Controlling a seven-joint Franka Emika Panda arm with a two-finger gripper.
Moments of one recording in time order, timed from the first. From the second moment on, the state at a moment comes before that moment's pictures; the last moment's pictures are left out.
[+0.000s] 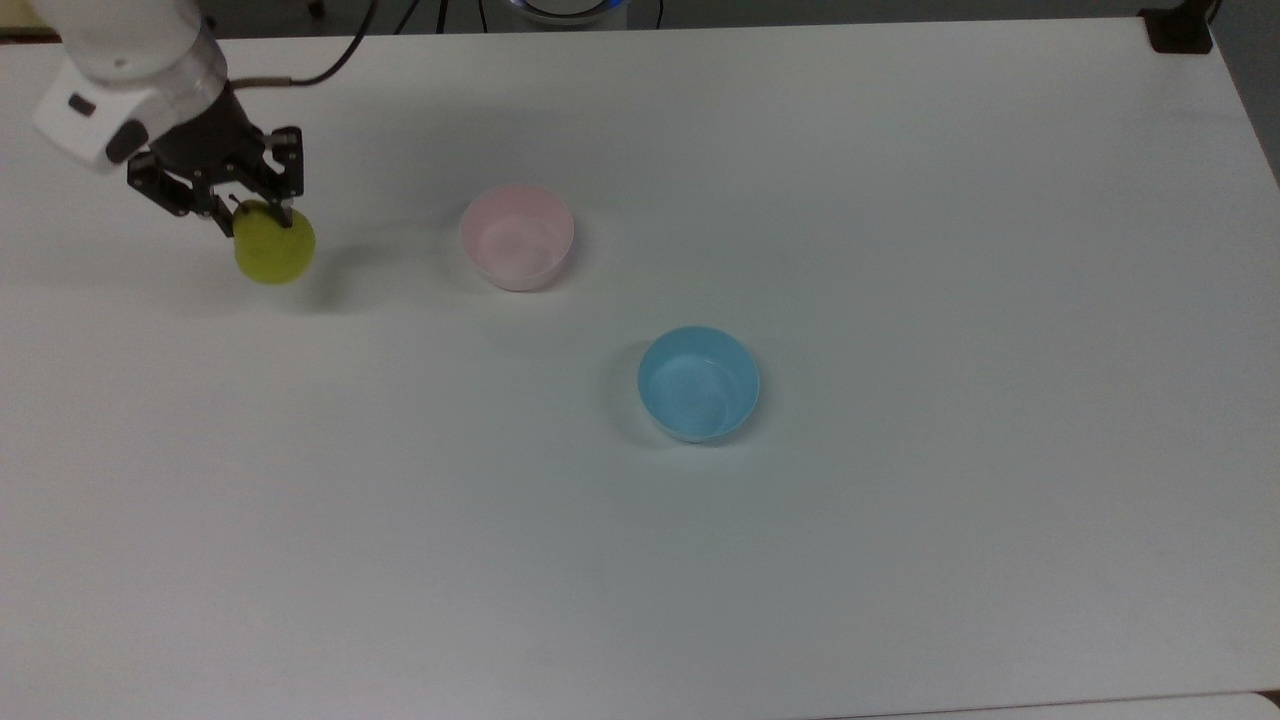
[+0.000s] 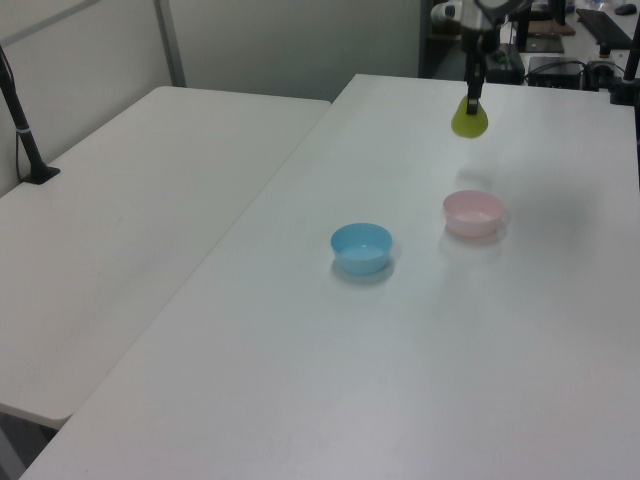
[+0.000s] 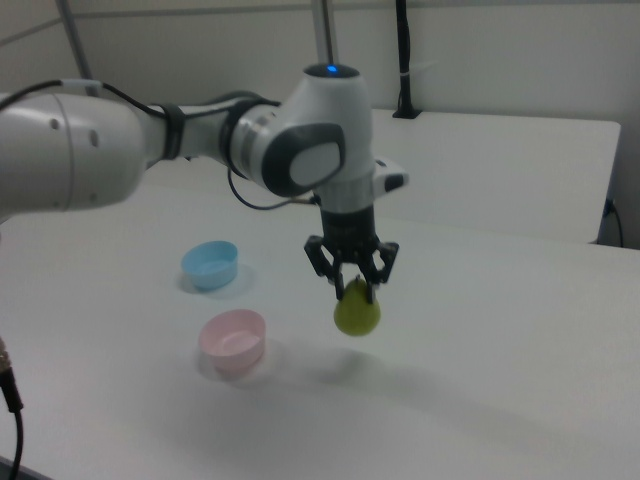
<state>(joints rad) -0.26 0.31 -0.11 -1.62 0.04 1.94 -0.61</state>
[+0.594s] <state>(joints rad) -0.27 0.43 -0.11 -1.60 0.05 2.04 -0.60</state>
